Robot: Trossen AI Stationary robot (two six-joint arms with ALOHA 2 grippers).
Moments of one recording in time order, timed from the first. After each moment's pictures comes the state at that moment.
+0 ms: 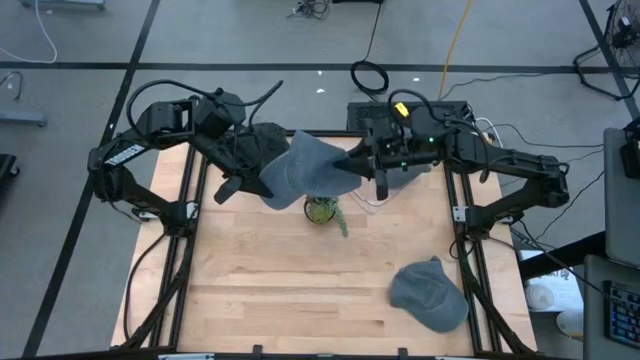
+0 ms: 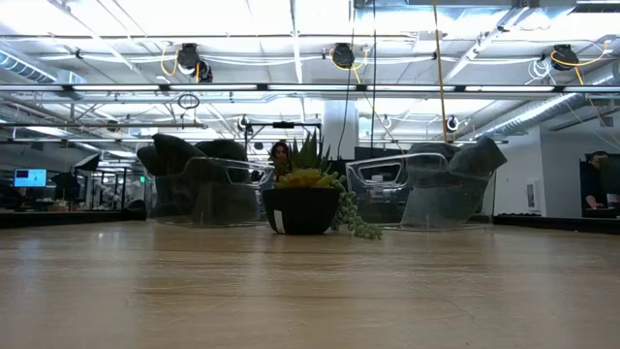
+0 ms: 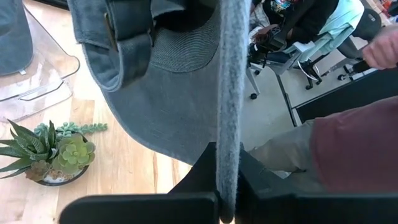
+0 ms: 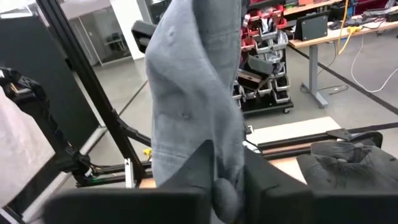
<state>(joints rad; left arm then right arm) 0.21 1.41 1.91 -1.21 0.63 -0.14 -0.12 1.35 1.53 -0.28 -0.24 0.24</state>
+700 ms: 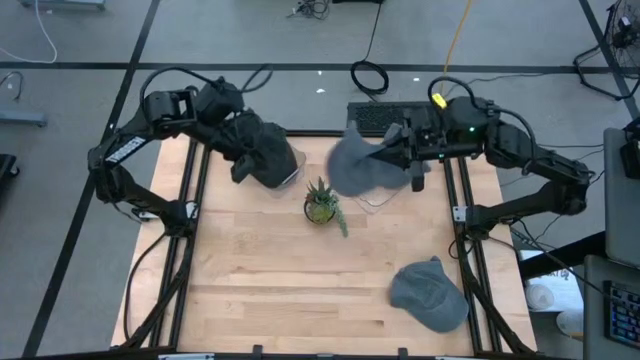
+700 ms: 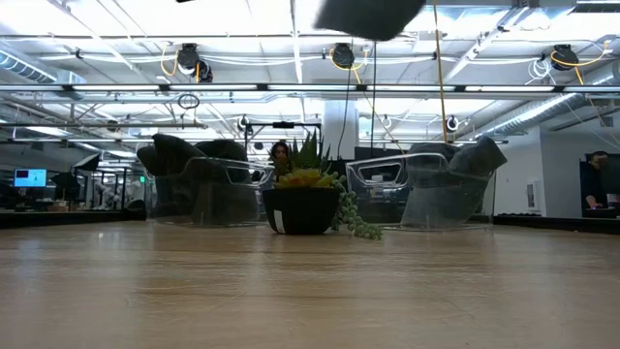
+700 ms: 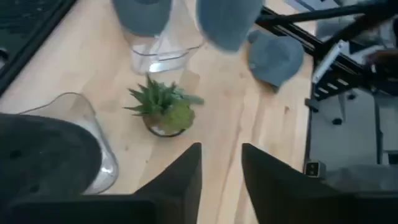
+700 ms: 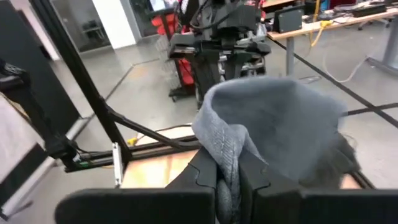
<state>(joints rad) 0.34 1.41 1.91 -1.35 0.32 -0.20 -0.20 1.17 1.53 -0.52 -0.24 0.21</state>
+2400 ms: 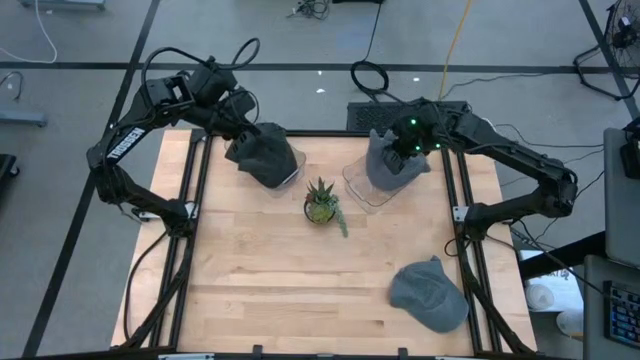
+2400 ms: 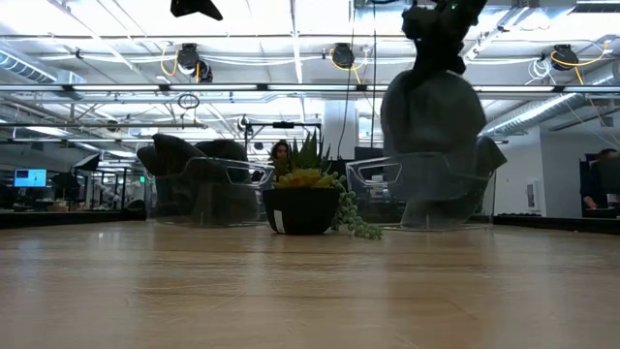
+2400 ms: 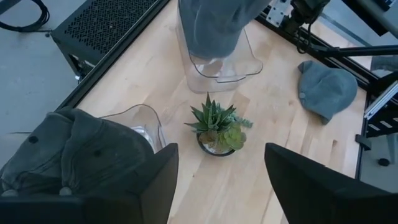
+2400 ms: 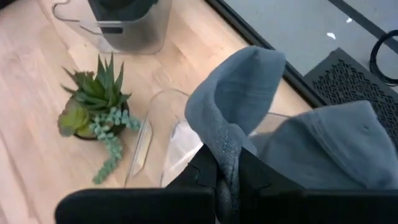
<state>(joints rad) 0.53 1.41 1.91 -1.33 0.26 -0.14 -0.51 1.27 1.35 -0.97 0.00 0.17</state>
